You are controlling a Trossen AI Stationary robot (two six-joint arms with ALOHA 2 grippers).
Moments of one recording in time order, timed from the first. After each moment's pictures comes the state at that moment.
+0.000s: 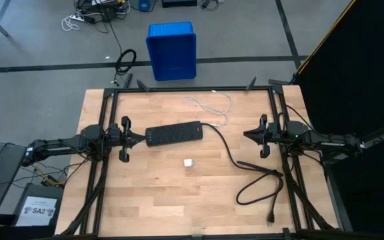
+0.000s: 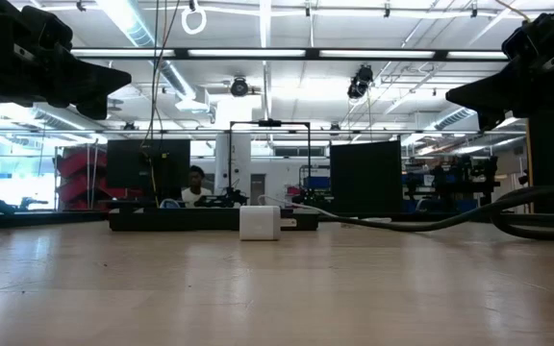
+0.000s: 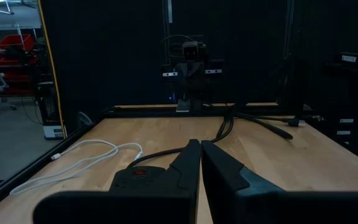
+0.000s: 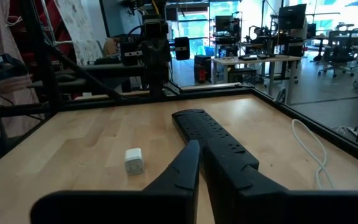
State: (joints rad) left arm 0.08 0.01 0.01 0.09 0.04 0.02; right arm -0.11 0.03 0.01 0.02 0.02 0.05
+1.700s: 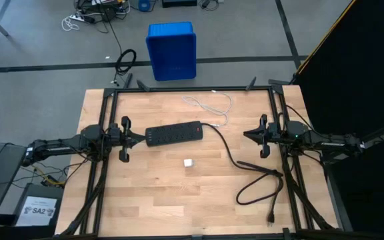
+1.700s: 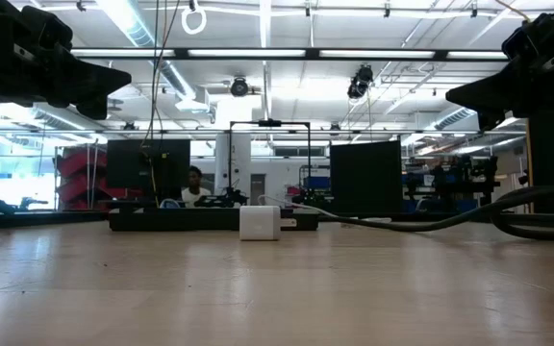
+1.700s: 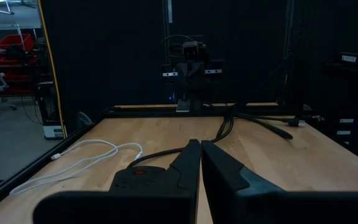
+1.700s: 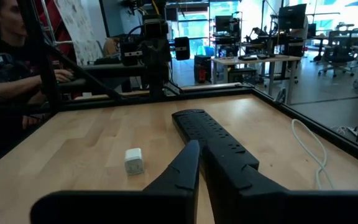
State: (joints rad) left arm 0.08 0.01 0.01 0.09 0.04 0.02; right arm -0.11 0.03 0.01 0.02 0.02 0.05
